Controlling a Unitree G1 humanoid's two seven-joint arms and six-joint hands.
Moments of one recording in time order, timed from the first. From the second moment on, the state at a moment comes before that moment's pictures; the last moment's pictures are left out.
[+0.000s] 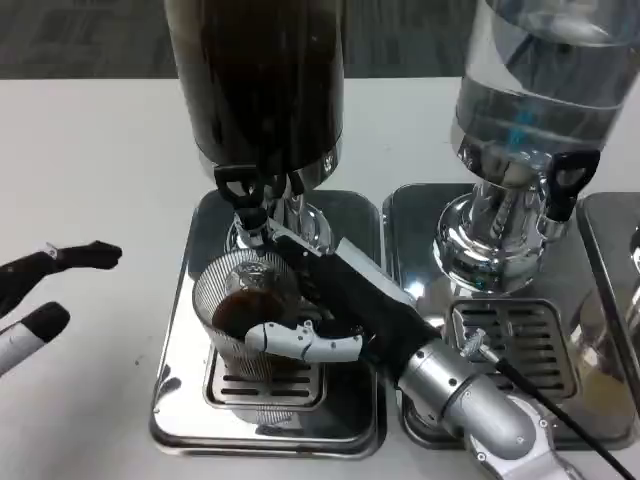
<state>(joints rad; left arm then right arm) 0.00 0.65 0.28 0.68 -0.16 -0.91 -0.65 -0.27 -0.04 0.30 0.51 -0.15 -0.43 0.31</state>
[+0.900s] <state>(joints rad) 0.00 0.66 0.26 0.69 -0.16 -0.91 -0.65 -0.30 -0.05 0.30 0.51 -0.17 -0.41 0.32</state>
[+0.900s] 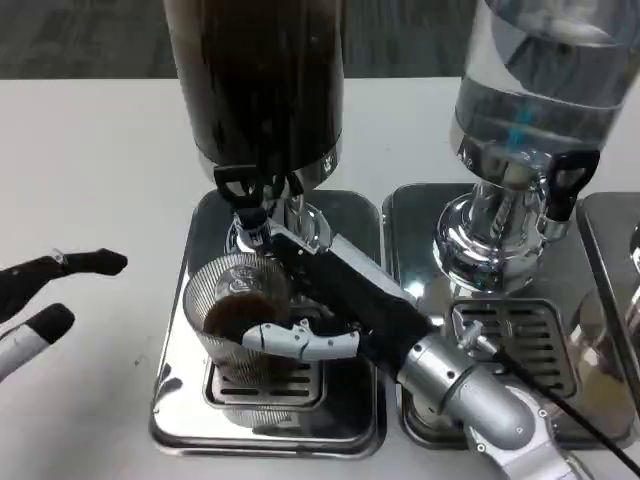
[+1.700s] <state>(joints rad) -0.01 0.67 0.26 0.70 -0.17 -0.90 -0.66 -0.27 -0.05 0.30 0.51 -0.15 -0.41 0.36</state>
